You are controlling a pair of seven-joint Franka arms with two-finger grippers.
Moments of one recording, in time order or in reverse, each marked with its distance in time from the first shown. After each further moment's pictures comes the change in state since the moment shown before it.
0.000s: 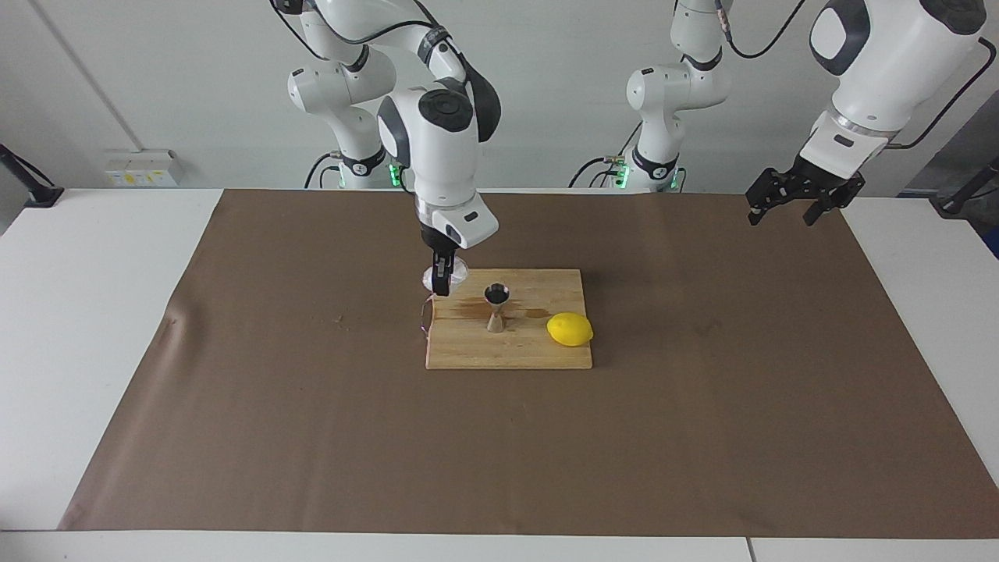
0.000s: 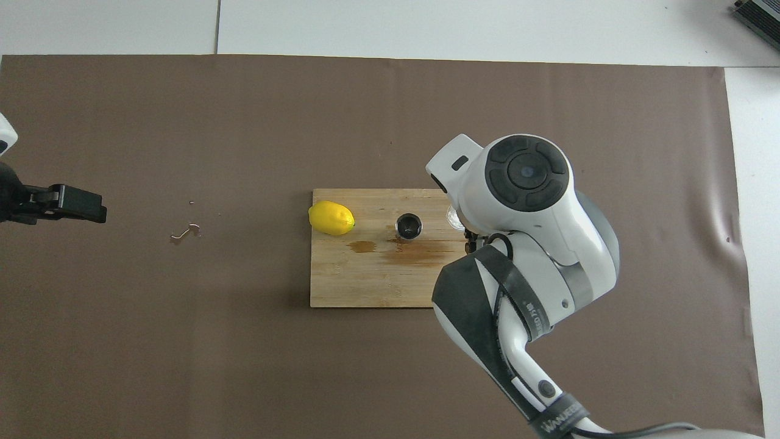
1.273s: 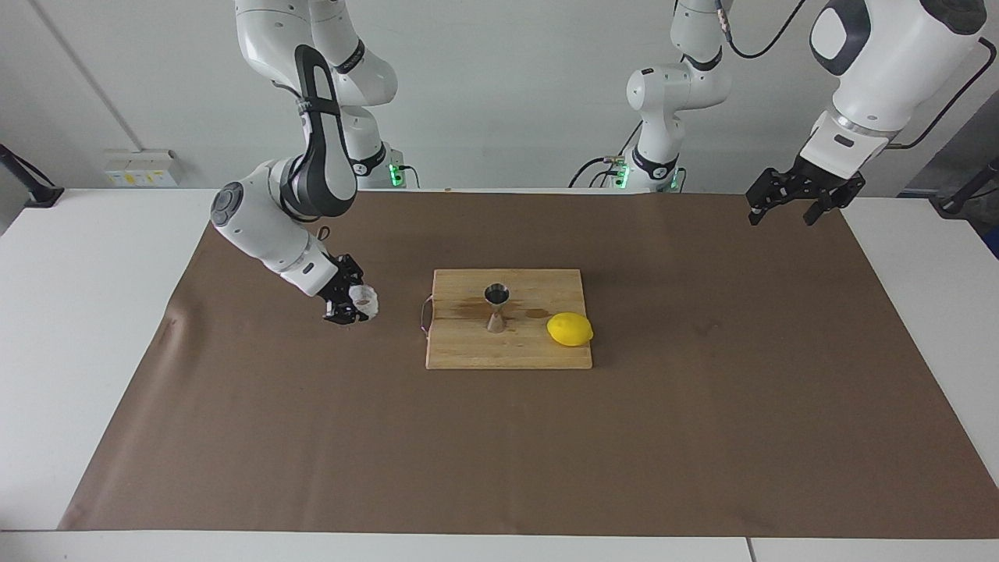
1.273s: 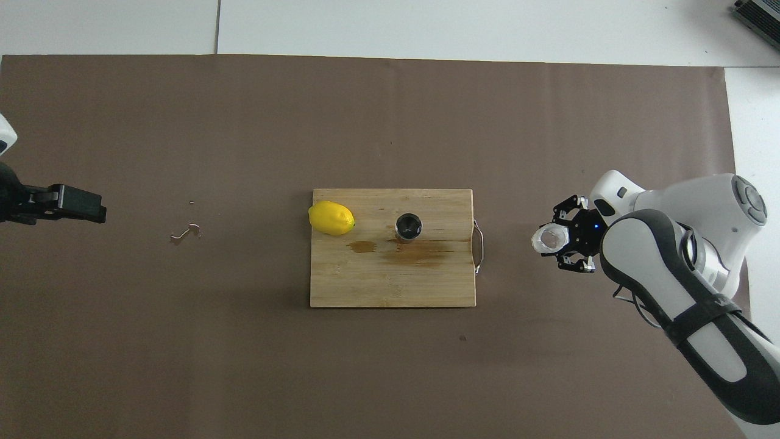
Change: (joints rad) left arm 0.000 0.000 0.001 0.000 0.000 0.000 0.000; right arm -0.432 -0.037 -0.001 -0.424 0.579 0.264 -0.841
